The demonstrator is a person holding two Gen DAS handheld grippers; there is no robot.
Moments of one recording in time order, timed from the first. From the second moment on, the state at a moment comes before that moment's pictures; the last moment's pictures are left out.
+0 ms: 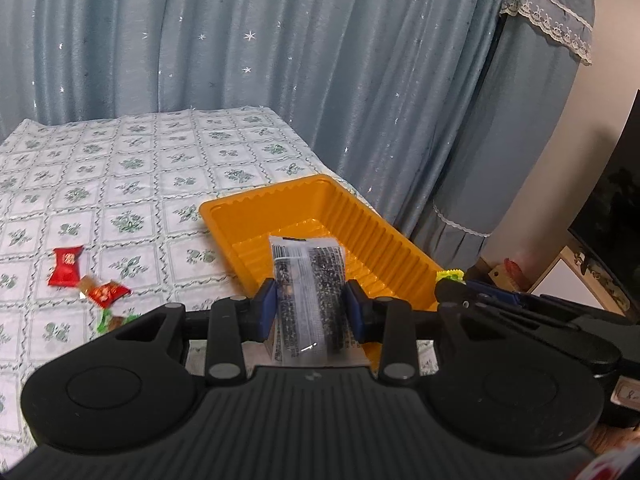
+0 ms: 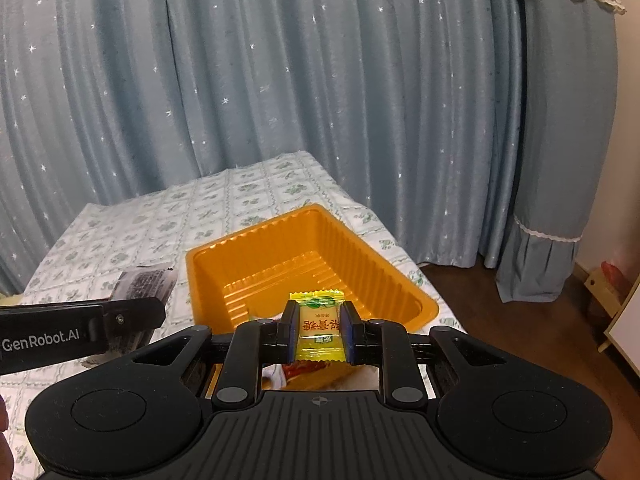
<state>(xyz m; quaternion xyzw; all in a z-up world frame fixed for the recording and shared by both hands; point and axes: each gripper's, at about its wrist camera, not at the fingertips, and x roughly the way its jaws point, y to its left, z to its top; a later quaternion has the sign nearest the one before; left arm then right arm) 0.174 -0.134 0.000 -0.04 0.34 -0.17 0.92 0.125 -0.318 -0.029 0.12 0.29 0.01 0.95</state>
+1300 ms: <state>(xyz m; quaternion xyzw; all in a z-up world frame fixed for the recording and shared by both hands) 0.249 -0.131 -0.039 -0.06 0.37 -0.14 0.92 0.191 -0.339 -0.059 0.13 0.31 0.00 0.94</state>
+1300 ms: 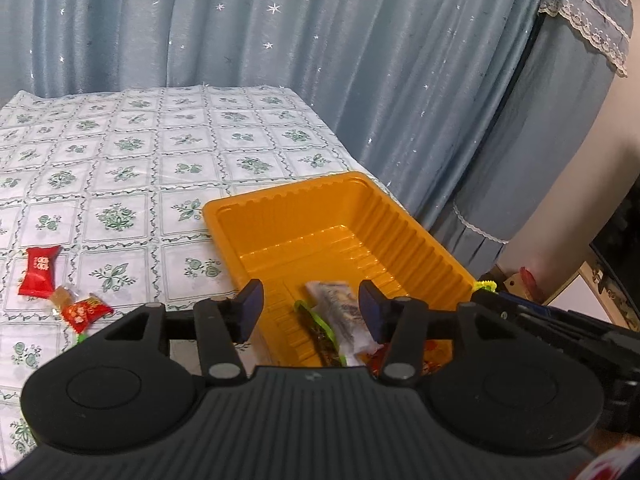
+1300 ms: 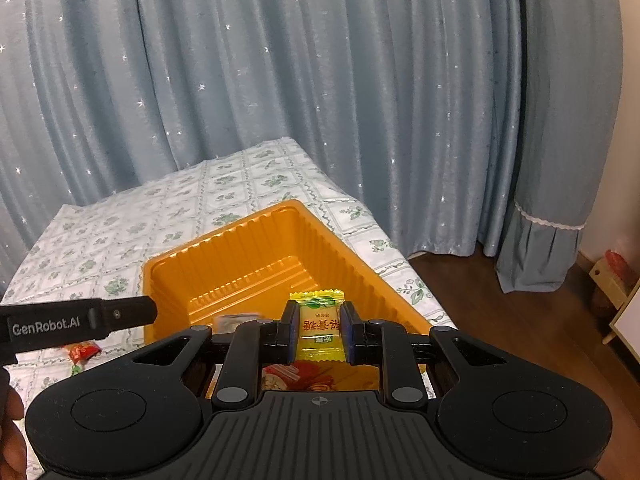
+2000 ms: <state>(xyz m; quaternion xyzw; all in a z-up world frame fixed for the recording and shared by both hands) 0.226 -0.106 -0.036 -0.07 0.37 -0.12 0.92 0.203 -0.347 -0.054 0.17 0.31 0.01 0.94</state>
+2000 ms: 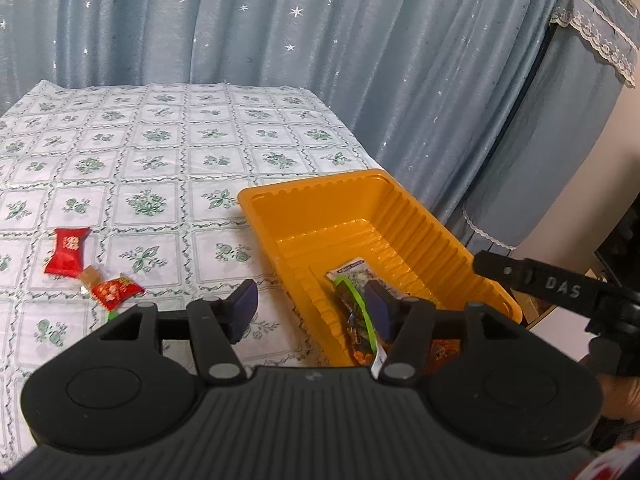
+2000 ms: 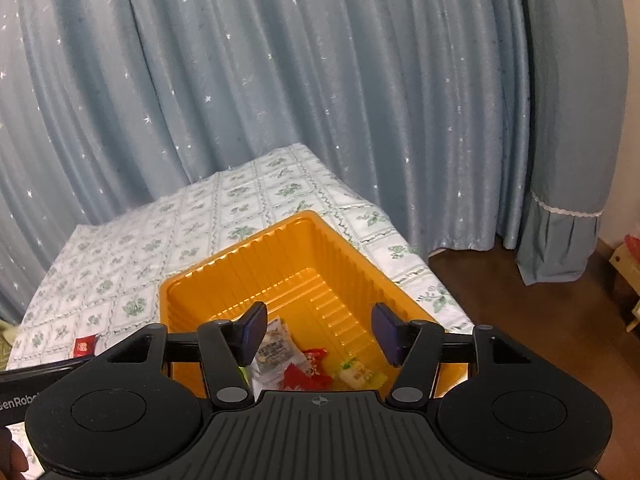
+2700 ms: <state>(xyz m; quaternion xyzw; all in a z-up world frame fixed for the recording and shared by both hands) 0.117 -0.064 0.002 -0.07 0.35 -0.10 0.93 0.094 -0.298 -0.018 0.17 0.32 0.02 0.93</state>
